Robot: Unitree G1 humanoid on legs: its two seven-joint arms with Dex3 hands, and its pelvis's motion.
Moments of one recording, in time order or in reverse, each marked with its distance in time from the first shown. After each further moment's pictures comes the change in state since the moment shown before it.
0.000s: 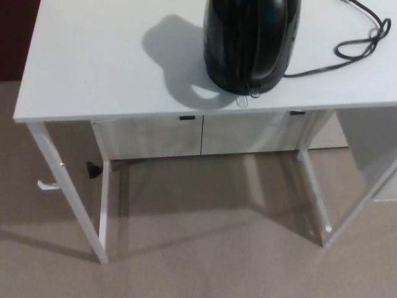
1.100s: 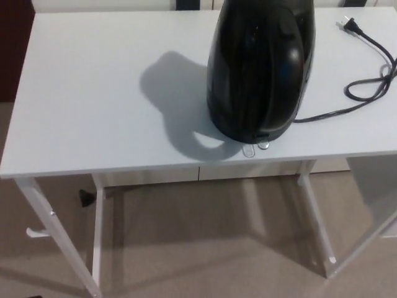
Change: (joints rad) left_arm -0.030 0.028 -0.019 -0.011 0.008 -0.006 -0.019; right_arm -0.032 -0.002 0.016 0.015 -0.030 0.020 -0.005
